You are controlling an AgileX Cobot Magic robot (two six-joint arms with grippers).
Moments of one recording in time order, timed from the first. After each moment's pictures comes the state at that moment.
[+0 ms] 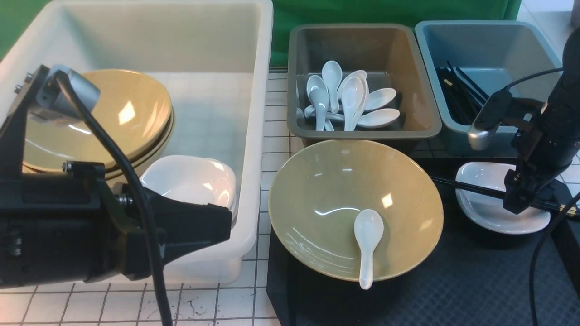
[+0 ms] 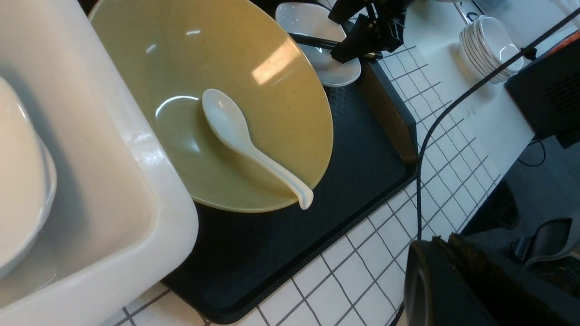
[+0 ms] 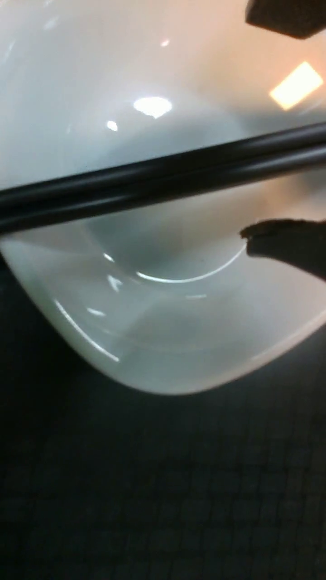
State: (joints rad) right arm 0.02 1.88 -1.35 -0.03 0.91 -0.82; left arm -0.33 0.84 -0.79 -0.84 0.90 0.48
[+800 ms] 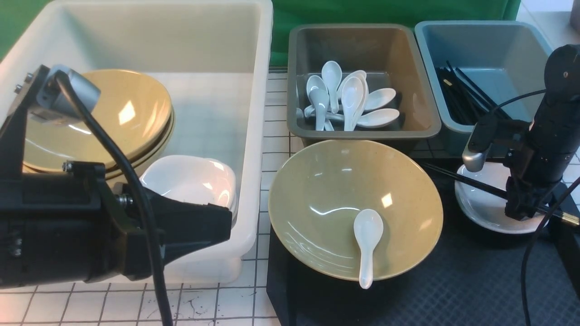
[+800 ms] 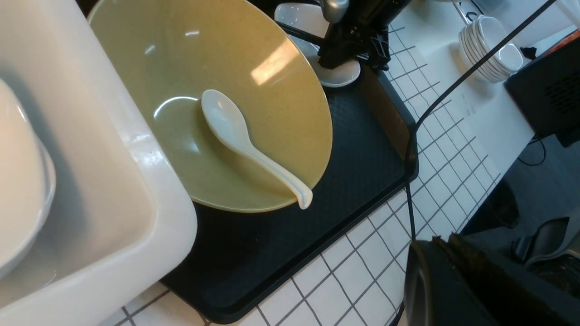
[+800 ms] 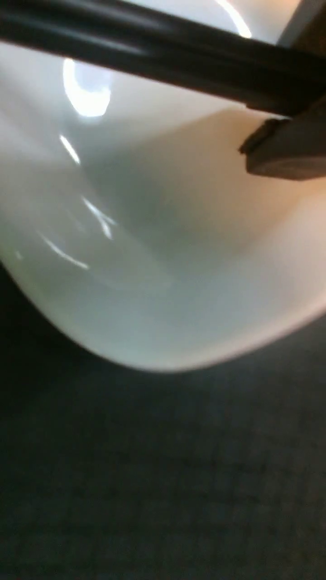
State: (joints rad) right arm 0.02 1.94 -1.36 -0.03 0.96 -0.91; left arm -0.33 0.84 -0.79 -0.84 0.90 0.49
